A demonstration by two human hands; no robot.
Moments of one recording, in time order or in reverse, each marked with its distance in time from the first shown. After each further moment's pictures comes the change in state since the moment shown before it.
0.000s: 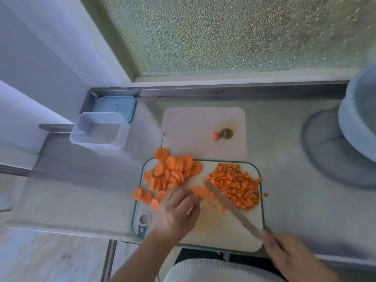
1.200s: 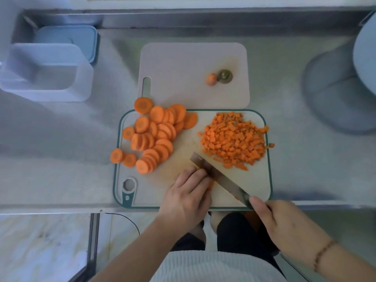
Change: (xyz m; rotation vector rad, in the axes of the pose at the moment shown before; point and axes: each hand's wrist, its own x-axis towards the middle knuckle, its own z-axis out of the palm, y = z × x) left_hand -0.085 0.005 0.032 -0.050 -0.275 -0.031; right_hand -0.012 -0.024 0.058 -0.198 -0.060 0.139
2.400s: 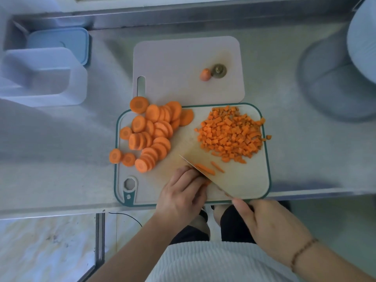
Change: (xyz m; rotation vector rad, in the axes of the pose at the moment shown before) left_hand -0.004 -0.006 -0.007 -0.065 0.056 0.005; right_hand -0.008 -0.013 0.023 -0.053 0.015 -0.039
